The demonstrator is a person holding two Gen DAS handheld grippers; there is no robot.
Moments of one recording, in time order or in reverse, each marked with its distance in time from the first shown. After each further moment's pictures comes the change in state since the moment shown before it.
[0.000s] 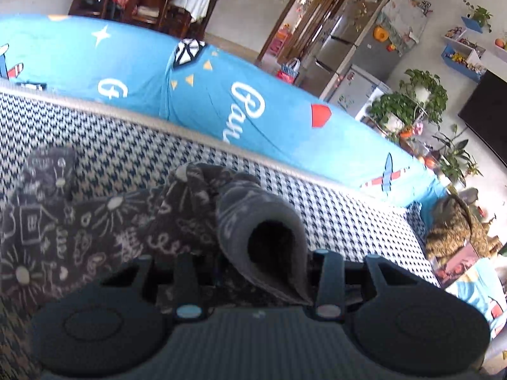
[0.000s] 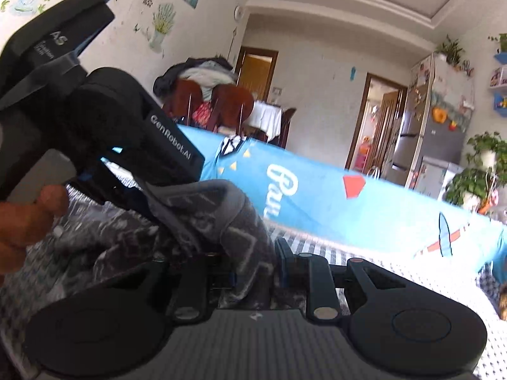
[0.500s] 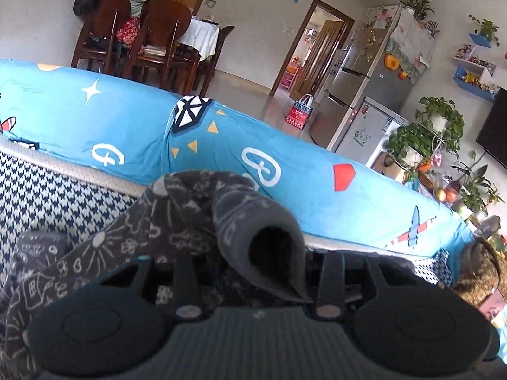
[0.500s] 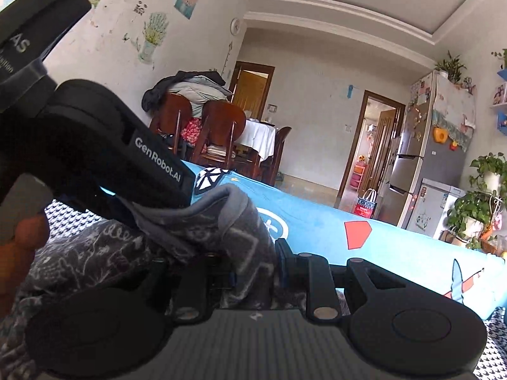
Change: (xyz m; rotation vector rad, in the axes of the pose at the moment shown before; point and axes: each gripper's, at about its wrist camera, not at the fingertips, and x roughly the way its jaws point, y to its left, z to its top) left arm 0.059 0.004 0.085 0.027 -0.132 0.067; right arm 0.111 -0.013 0.061 -0.006 -0.048 -0.025
